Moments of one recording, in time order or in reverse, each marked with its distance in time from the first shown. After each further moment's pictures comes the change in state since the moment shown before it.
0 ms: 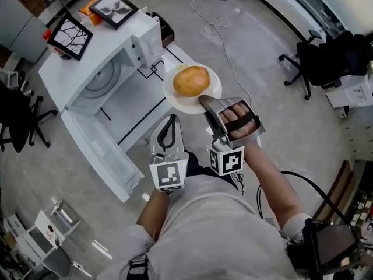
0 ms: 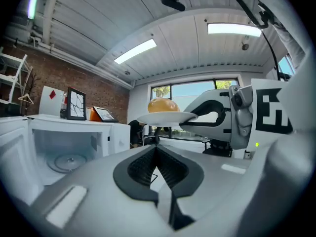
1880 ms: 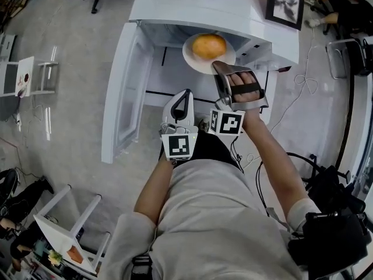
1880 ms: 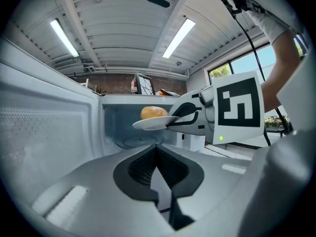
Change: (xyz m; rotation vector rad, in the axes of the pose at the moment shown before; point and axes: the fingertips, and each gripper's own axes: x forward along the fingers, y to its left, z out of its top) left arm 0.004 0.171 -0.109 -0.025 0.069 0.776; right arm 0.226 0.079 0.162 -0.202 -0.662 0.164
